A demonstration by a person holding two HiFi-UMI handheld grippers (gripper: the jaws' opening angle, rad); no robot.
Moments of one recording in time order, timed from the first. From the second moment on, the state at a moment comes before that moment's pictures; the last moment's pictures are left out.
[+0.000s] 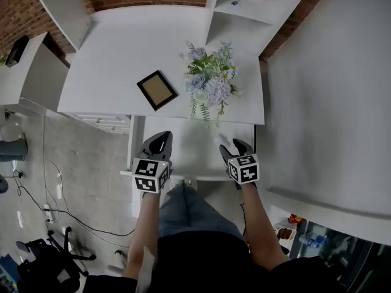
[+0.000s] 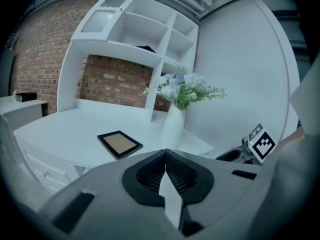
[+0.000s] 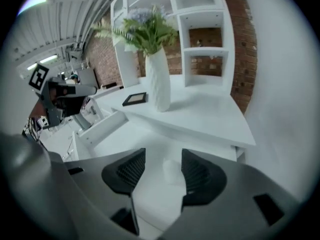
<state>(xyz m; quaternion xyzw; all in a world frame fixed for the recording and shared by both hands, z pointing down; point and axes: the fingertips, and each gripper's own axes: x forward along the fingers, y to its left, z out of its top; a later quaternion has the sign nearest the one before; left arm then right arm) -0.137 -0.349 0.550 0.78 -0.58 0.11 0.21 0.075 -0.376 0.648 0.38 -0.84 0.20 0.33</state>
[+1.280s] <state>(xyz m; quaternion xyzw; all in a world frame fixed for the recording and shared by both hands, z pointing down) -0.150 -0.338 0.608 0.75 -0.59 0.12 0.26 0.058 -0.413 0.760 0.30 -0.79 0.24 0.47</state>
